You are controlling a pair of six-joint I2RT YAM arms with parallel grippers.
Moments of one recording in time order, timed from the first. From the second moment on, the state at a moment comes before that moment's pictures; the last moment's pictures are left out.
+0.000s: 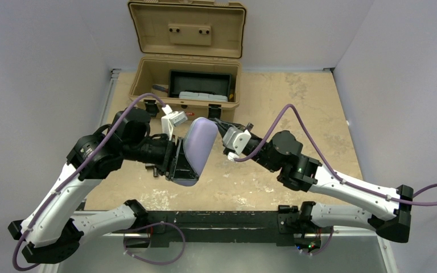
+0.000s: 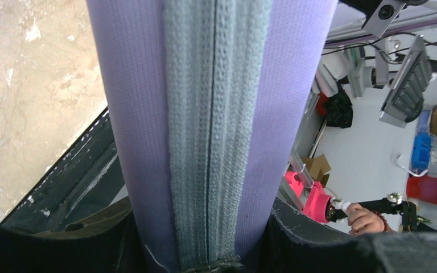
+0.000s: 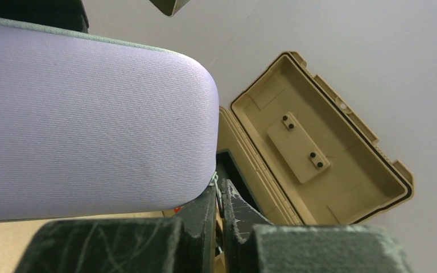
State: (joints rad) left arm -0.76 0.97 1.45 -1.14 0.62 -0.58; right arm 1.12 1.02 0.98 0.22 0.14 -0.67
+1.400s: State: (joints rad) left arm -0.87 1.09 1.72 -1.62 0.11 0.03; right arm 1.07 1.37 1.71 -0.48 -0.52 -0.06
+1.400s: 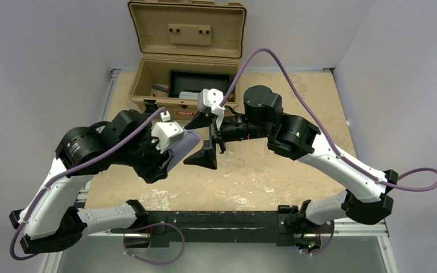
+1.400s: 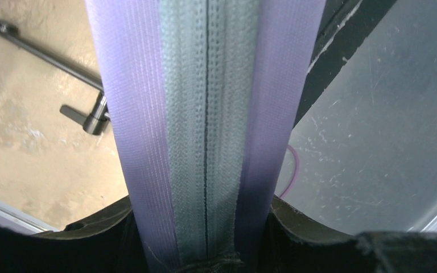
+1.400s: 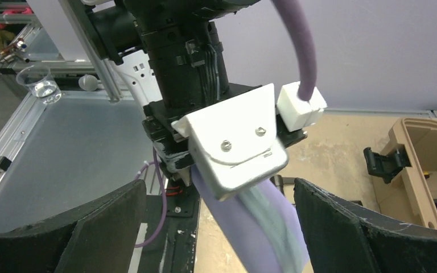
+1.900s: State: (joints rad) left arm -0.89 1.08 1.82 -1.62 0.26 0.20; right arm 1.07 1.35 1.56 -0.47 -0.53 -0.07
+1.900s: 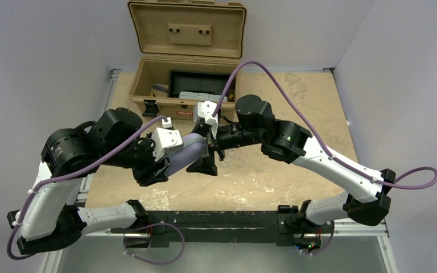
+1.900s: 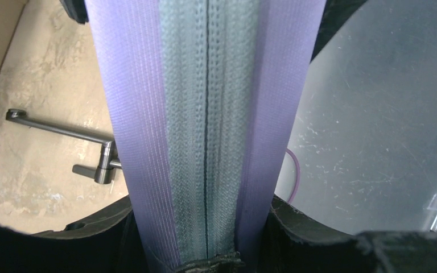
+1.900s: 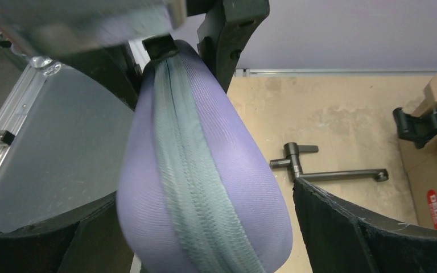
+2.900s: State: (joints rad) left arm -0.95 1.04 1.86 -1.60 0.18 0.05; right arm 1.06 1.22 1.38 -0.21 -0.59 0.10
